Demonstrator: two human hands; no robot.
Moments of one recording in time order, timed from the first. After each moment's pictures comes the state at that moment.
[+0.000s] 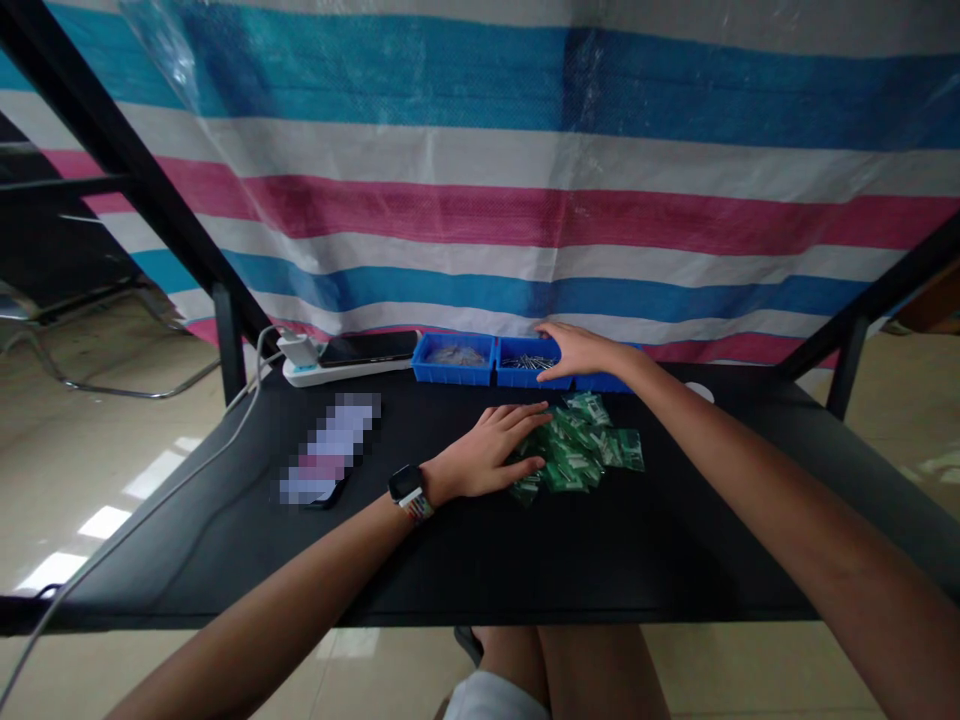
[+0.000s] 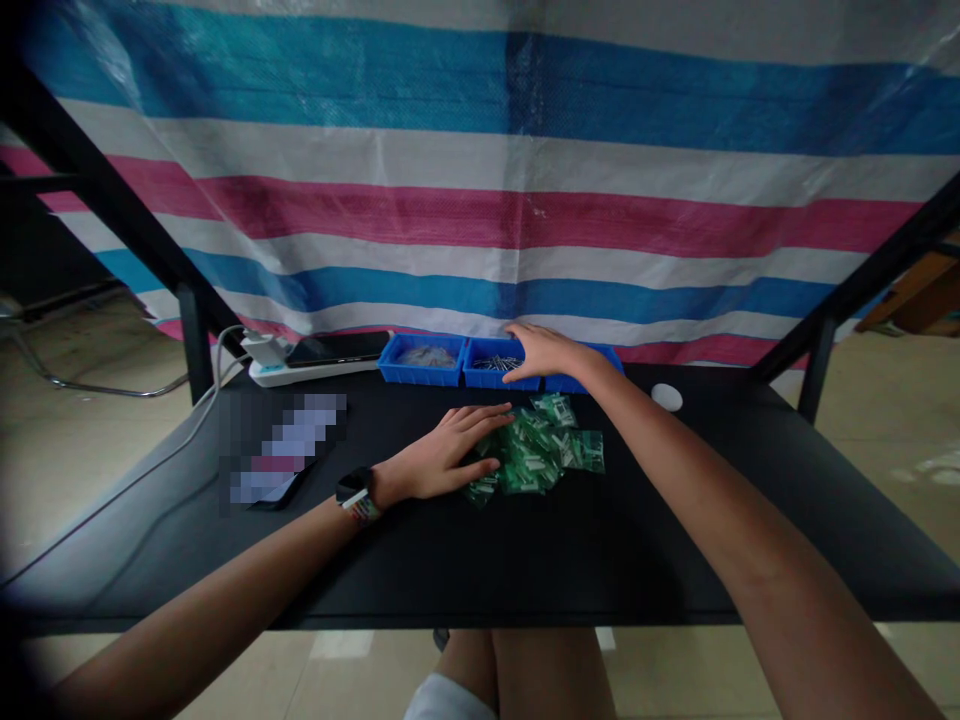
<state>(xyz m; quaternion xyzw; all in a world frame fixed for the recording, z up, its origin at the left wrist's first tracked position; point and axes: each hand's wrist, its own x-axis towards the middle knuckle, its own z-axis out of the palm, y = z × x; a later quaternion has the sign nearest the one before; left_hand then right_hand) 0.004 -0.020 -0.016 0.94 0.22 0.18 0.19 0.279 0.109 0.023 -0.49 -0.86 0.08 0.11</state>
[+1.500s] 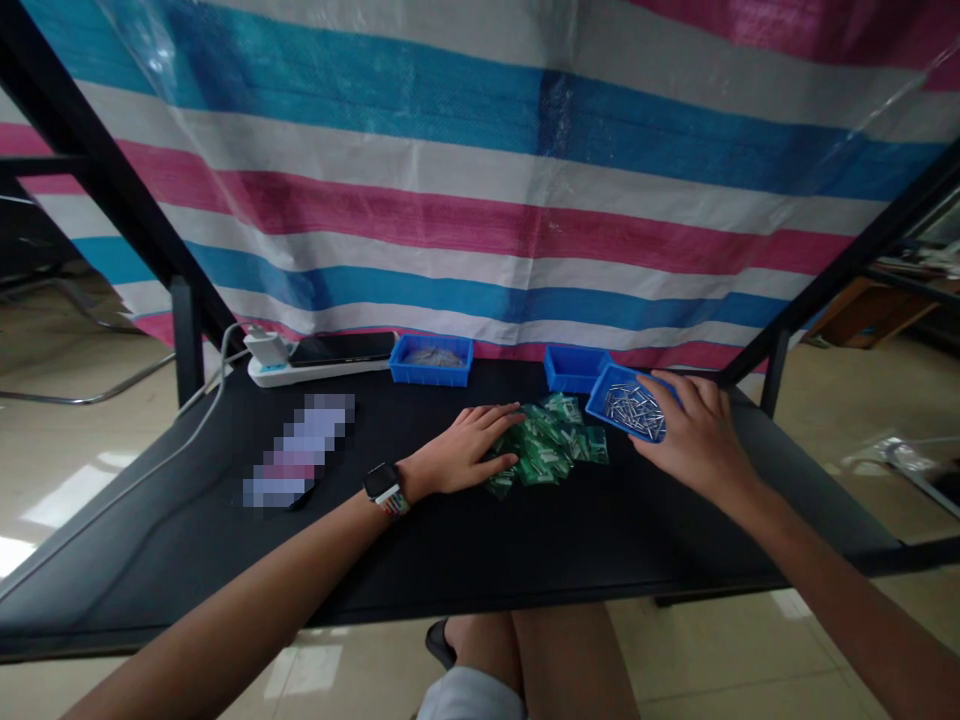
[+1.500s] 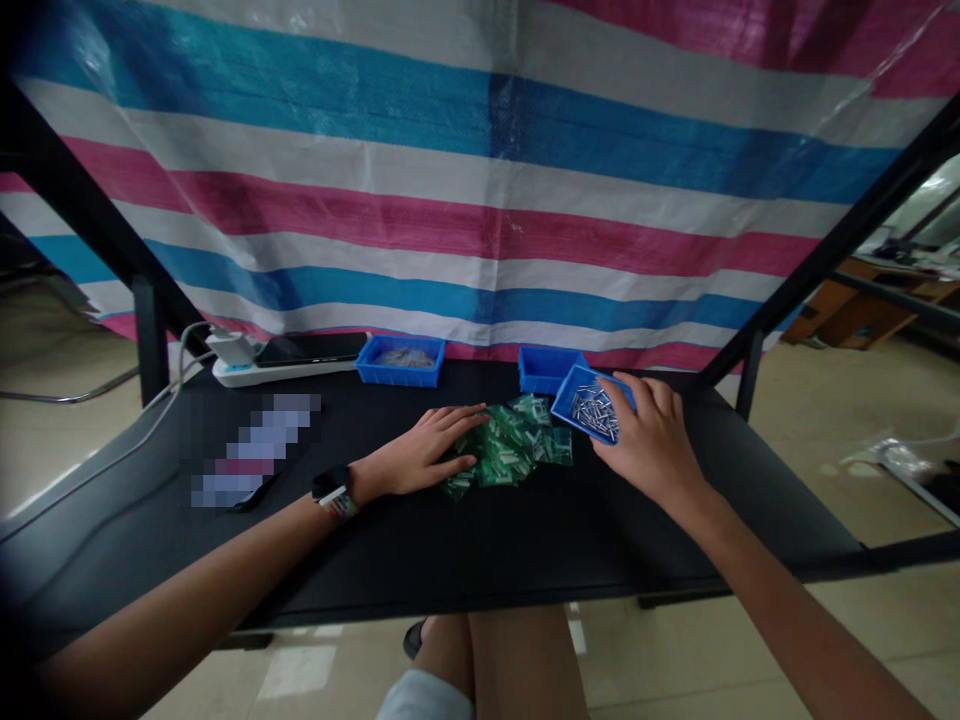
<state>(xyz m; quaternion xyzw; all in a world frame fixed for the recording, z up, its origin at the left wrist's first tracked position) 0.003 -0.017 -0.021 0.94 0.21 0.18 0.18 0.366 -0.121 0.034 -0.62 -0.74 -0.22 0.17</state>
